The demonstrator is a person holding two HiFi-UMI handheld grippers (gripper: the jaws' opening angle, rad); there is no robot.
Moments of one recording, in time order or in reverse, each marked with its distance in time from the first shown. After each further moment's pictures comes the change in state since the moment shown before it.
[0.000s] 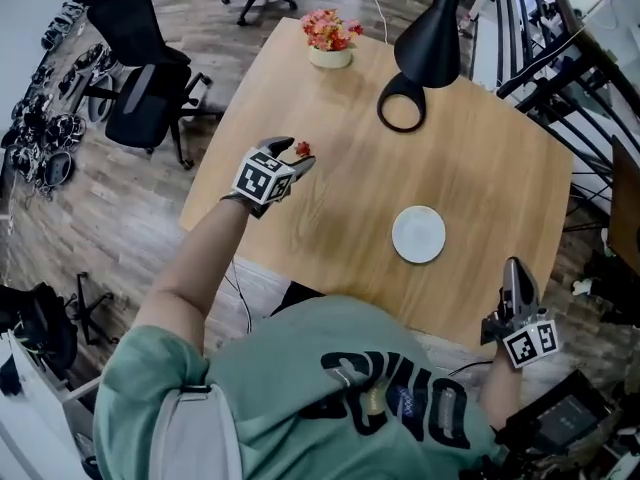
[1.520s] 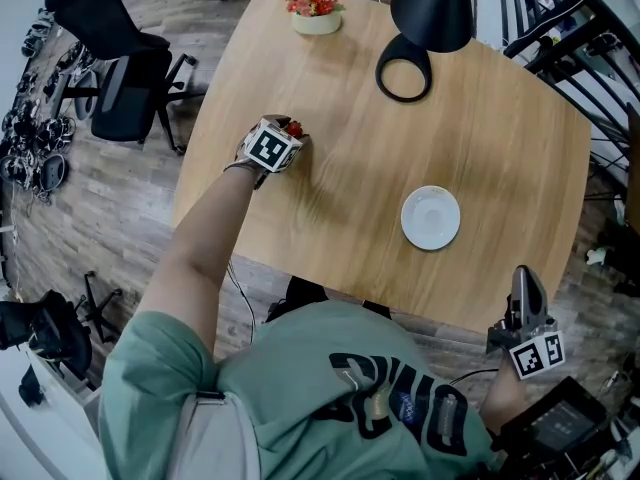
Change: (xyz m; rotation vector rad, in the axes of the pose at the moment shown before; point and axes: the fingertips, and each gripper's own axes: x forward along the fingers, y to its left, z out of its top) left arm 0.102 0.049 -0.073 0.115 0.292 0.030; right arm -0.012 -0.015 -0.052 0.064 0.080 -0.081
